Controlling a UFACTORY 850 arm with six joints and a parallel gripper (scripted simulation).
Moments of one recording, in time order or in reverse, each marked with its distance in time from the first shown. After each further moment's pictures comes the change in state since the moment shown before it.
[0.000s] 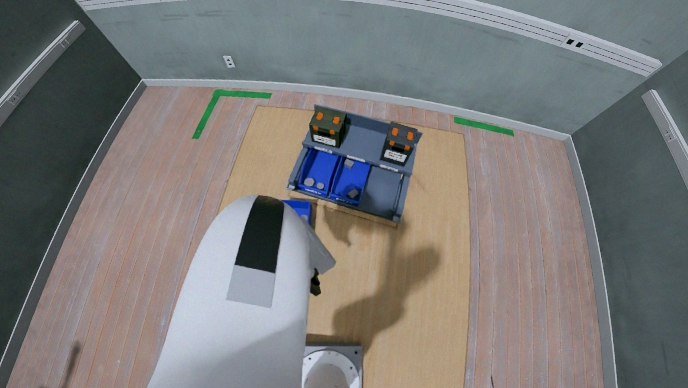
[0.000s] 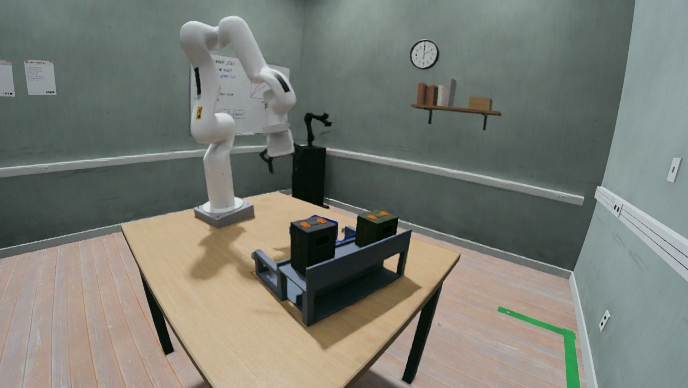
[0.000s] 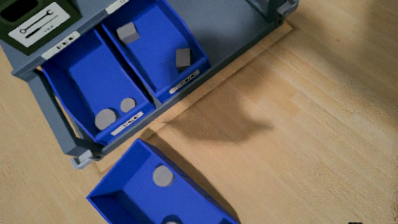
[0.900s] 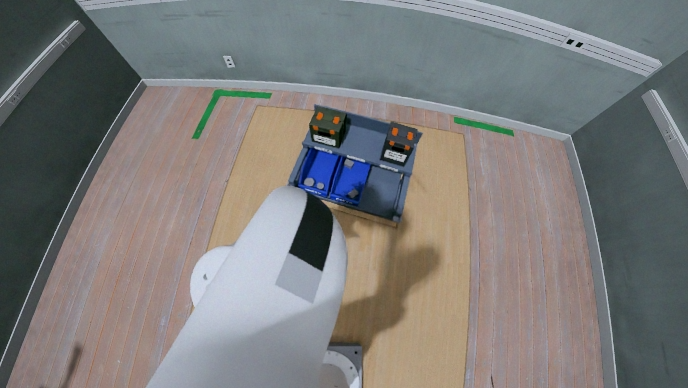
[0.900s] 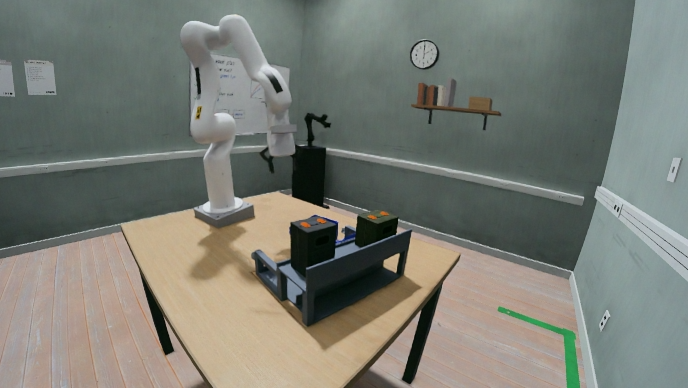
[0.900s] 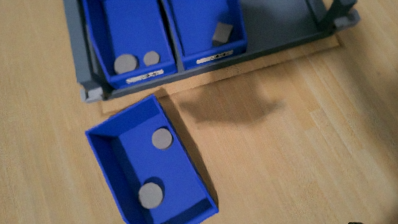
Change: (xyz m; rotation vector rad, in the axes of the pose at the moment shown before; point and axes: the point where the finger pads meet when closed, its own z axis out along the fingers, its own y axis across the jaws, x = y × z) arm 0.000 0.000 0.000 -0.015 -0.090 -0.373
